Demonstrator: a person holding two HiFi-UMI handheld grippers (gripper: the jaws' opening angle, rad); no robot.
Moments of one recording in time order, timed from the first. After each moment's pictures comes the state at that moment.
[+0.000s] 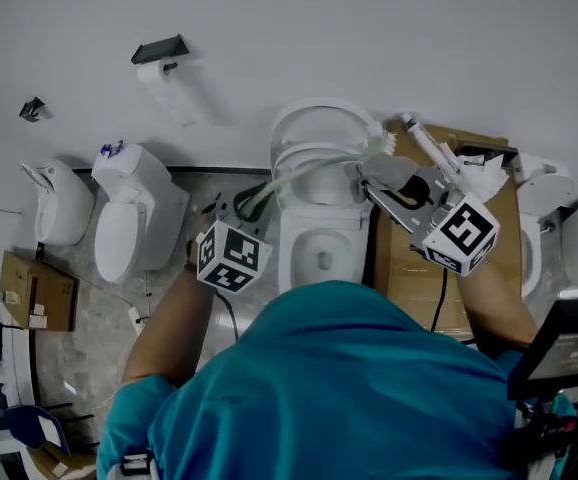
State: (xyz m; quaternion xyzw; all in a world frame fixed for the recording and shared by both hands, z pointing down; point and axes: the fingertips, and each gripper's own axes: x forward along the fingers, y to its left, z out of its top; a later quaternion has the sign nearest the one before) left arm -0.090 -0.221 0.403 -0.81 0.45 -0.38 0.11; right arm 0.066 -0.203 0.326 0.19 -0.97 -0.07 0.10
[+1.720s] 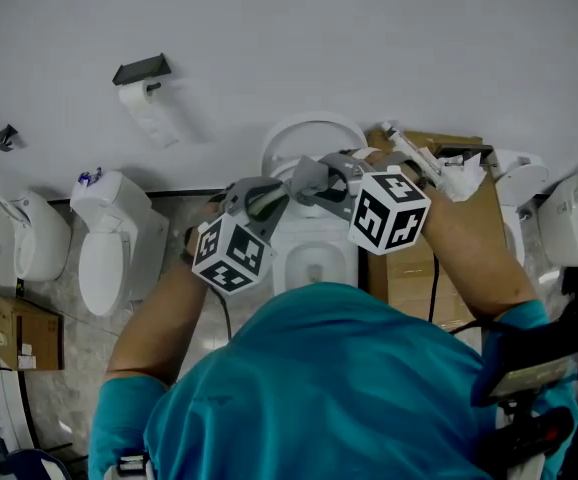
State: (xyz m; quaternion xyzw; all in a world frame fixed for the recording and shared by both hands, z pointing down) left arm -0.081 -0.233 0.369 -0.86 0.32 -0.35 0.18; right arm -0.064 -0.213 0.355 0.05 -0.87 -0.30 0.38
